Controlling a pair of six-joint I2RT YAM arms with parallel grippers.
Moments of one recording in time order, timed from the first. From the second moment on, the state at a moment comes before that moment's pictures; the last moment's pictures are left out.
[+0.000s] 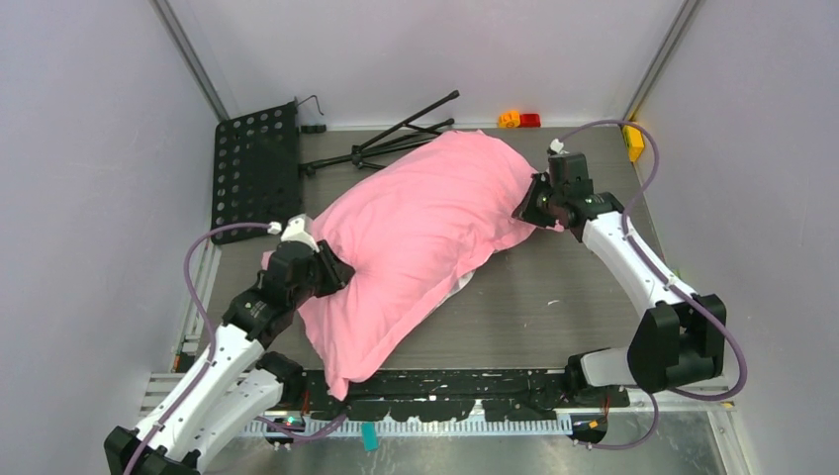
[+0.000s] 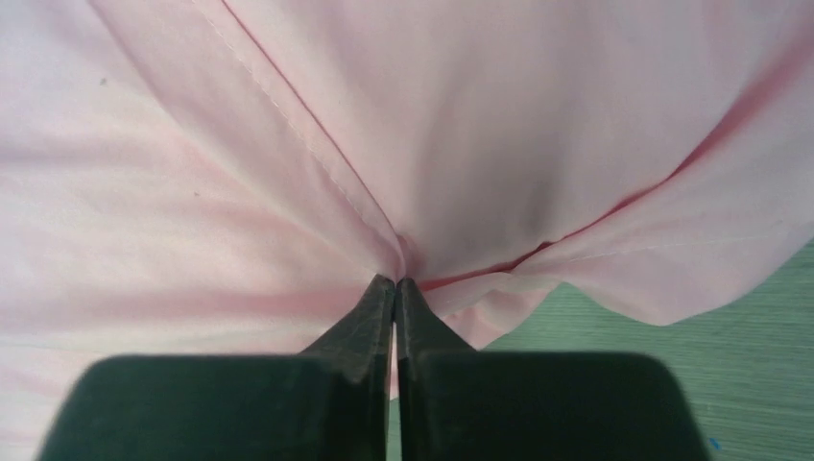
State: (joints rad) left arm -0.48 0.70 0.60 -0.52 -0.10 -0.70; right arm 0.21 1.37 1.08 -0.50 -0.11 0.52
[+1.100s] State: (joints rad) left arm -0.16 1.39 1.35 -0.52 -0.21 -0.42; right arm 0.48 1.06 1.08 -0.57 -0.22 0.63
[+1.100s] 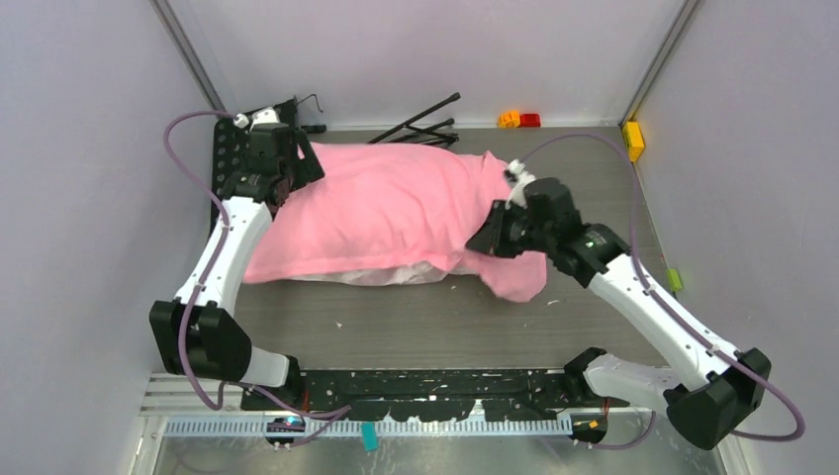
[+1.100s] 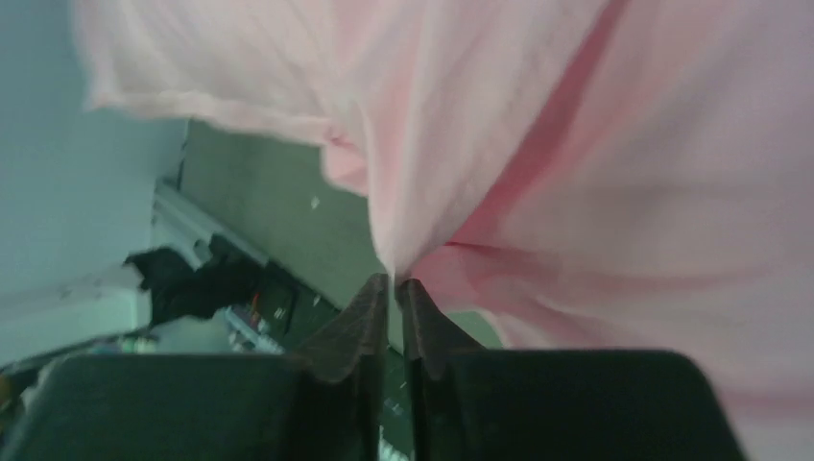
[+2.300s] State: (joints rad) left arm -0.99 1.50 1.44 -0.64 -0.29 -0.34; right arm 0.59 0.91 0.80 -0.64 0.15 0.60
